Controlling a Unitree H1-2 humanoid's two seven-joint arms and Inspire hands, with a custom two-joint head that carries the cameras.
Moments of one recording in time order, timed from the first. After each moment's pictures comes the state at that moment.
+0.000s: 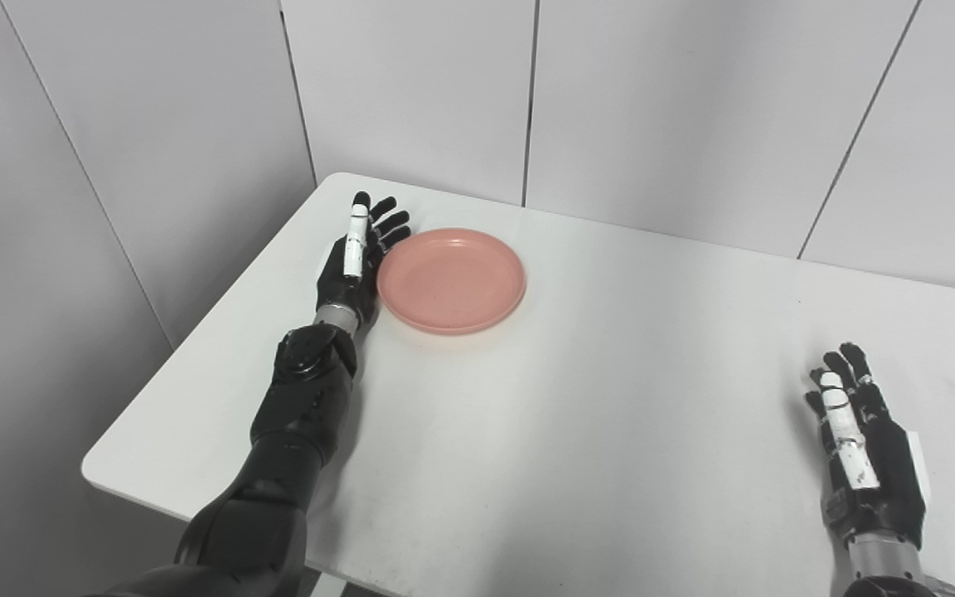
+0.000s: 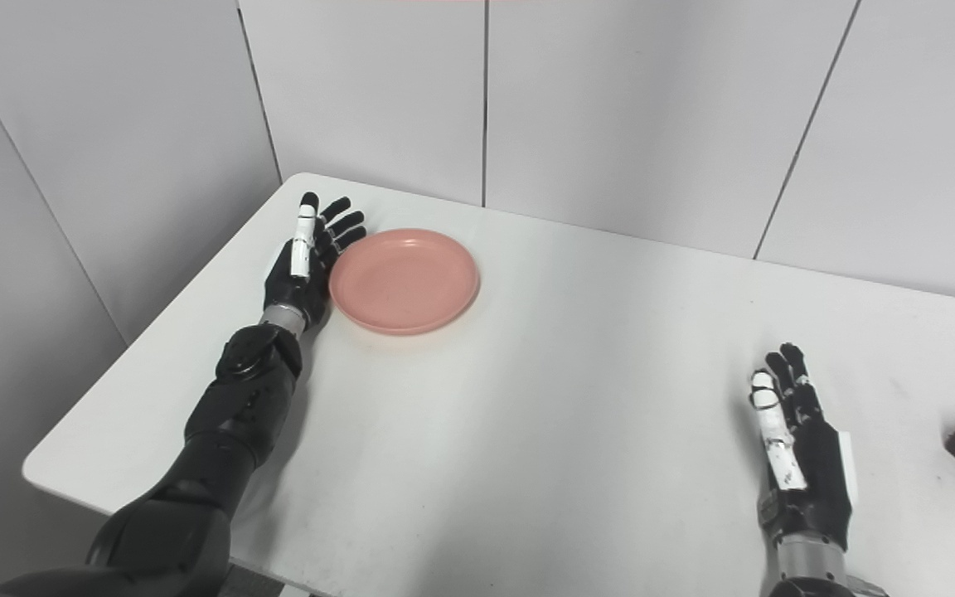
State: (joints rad) left arm -0.60 0.27 0.29 0.81 -0.35 -0.16 -0.11; right arm -0.27 0.00 -0.07 0.18 0.15 -0.01 0.06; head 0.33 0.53
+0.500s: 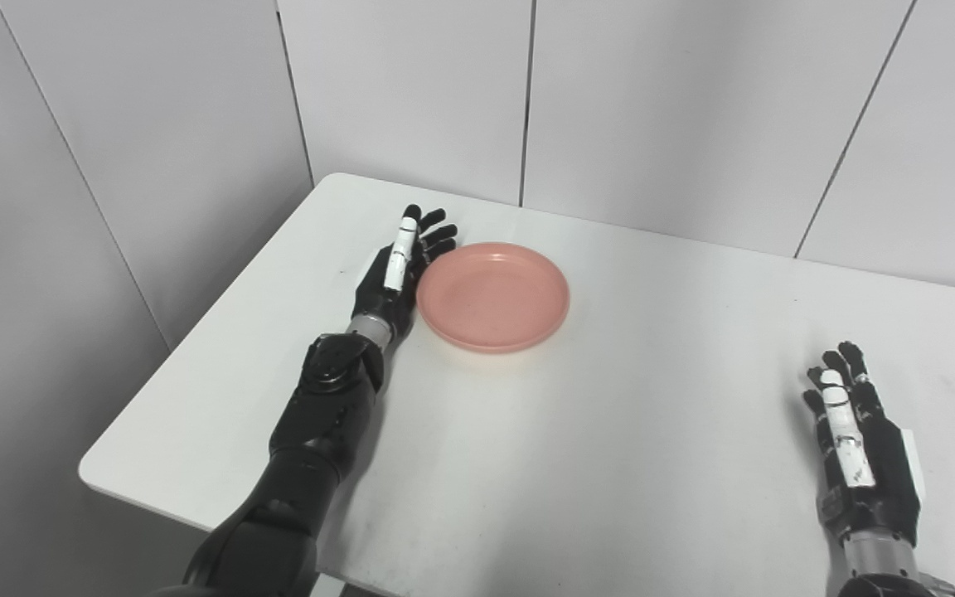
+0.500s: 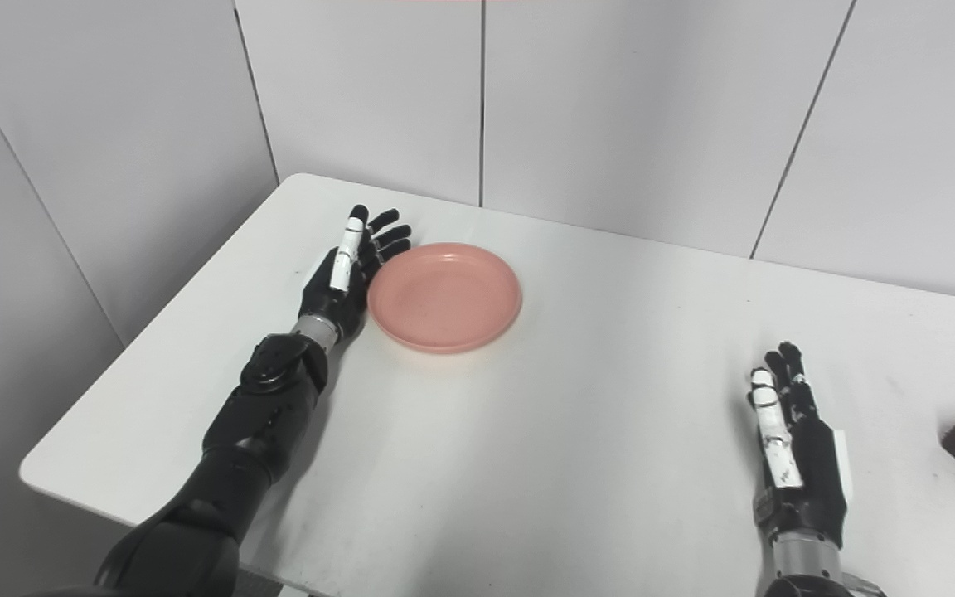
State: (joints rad) left arm -0.56 0.23 0.19 0.70 -0.30 -0.10 -0.15; right arm -0.27 0.00 -0.07 0.19 0.15 -0.01 0.06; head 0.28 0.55
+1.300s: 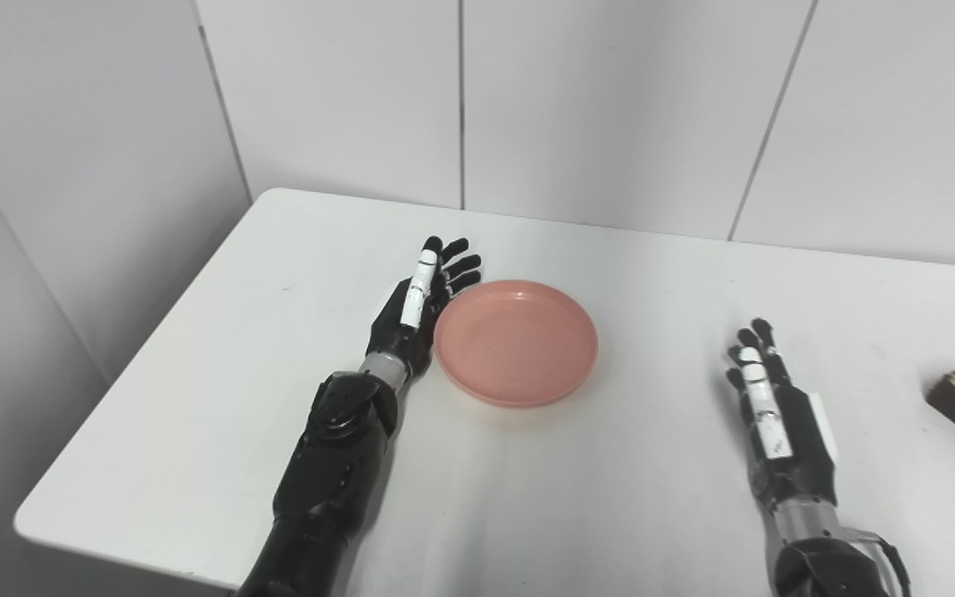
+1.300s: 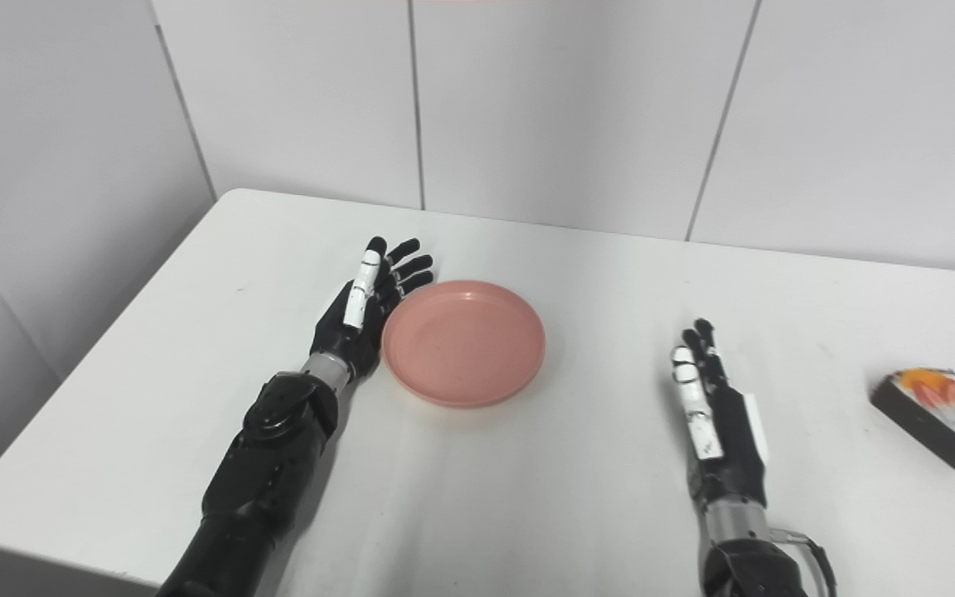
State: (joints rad) left arm -0.48 0.08 0.14 0.47 -0.28 0.05 -0.14; right arm -0.26 0.00 0.00 0.16 0.07 0.00 0.05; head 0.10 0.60
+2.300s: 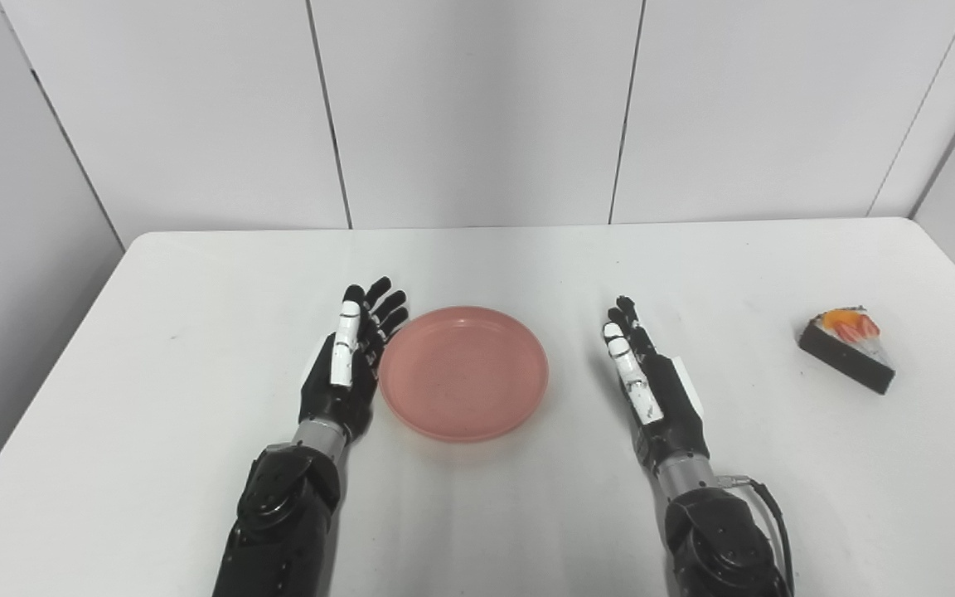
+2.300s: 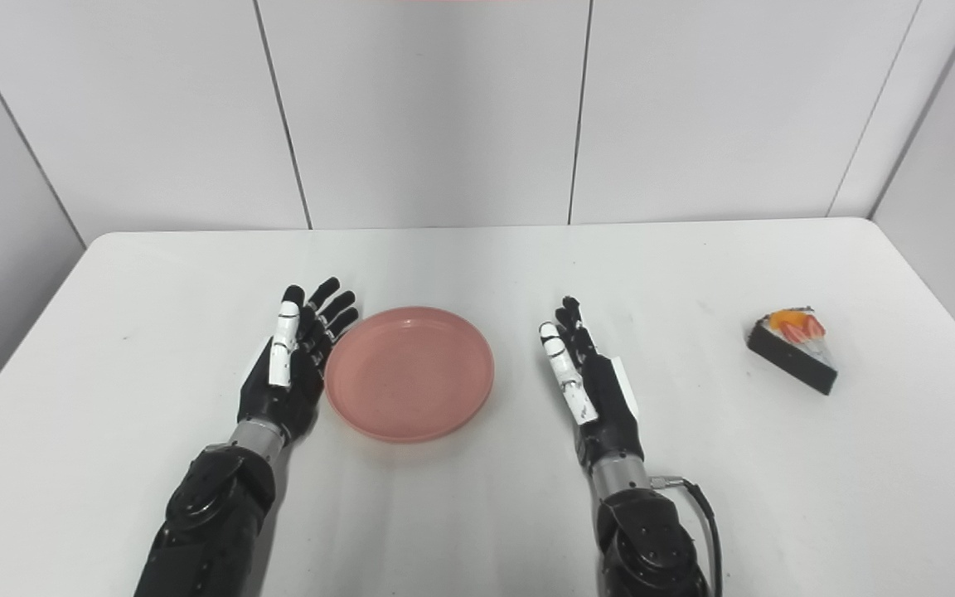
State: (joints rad) left arm -0.35 0.02 0.07 0.25 -0.28 0.15 -0.17; right arm -0.28 0.05 0.03 0.17 0.03 0.03 0.02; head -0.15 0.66
